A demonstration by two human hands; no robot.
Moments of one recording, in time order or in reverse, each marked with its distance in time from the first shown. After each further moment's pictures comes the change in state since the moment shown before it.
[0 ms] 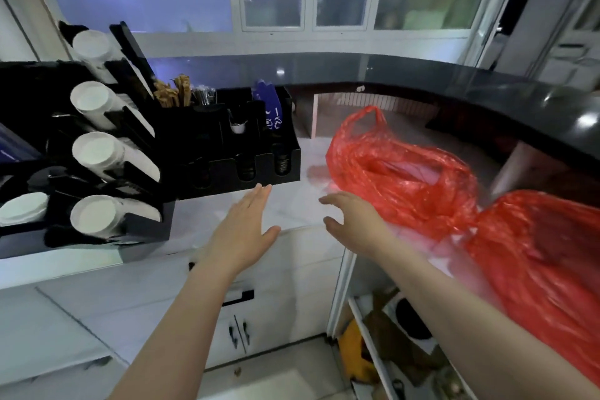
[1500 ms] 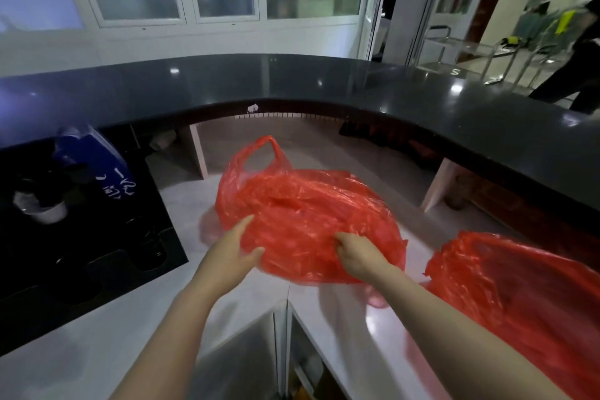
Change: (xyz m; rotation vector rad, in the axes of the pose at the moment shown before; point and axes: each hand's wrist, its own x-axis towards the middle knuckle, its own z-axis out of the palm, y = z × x) left_hand 0.256 0.066 0.144 -0.365 -0.253 0.076; right_hand 0.098 0.257 -0.015 -0.041 -0.092 0.552
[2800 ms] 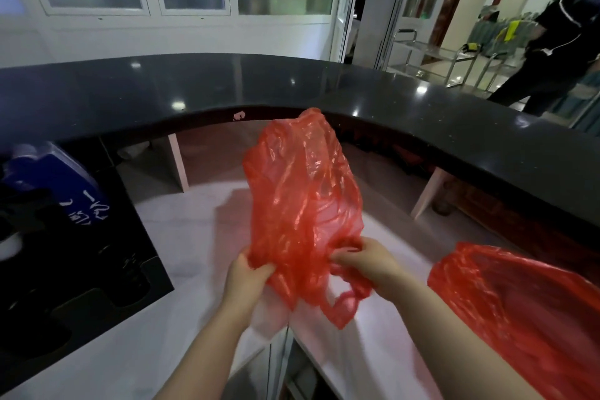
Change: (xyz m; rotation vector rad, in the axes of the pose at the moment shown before) left_hand 0.035 -0.008 0.053 -0.807 0.040 -0.291; right_hand -0.011 -0.019 -0.031 1.007 0.000 0.382
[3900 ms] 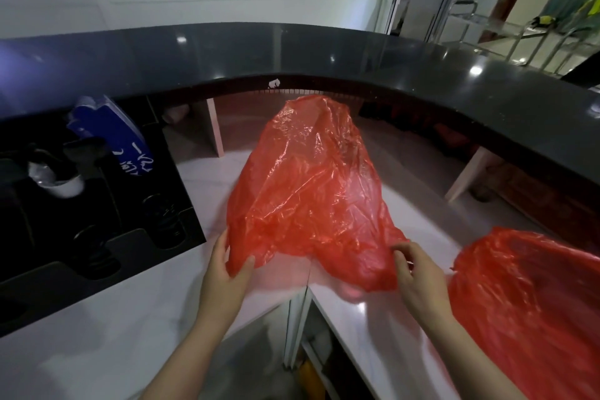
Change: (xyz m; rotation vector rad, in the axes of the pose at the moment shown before) left_hand -0.067 -0.032 -0.063 0.174 0.171 0.222; right_hand -0.025 0.088 -0.021 -0.506 0.447 -0.496
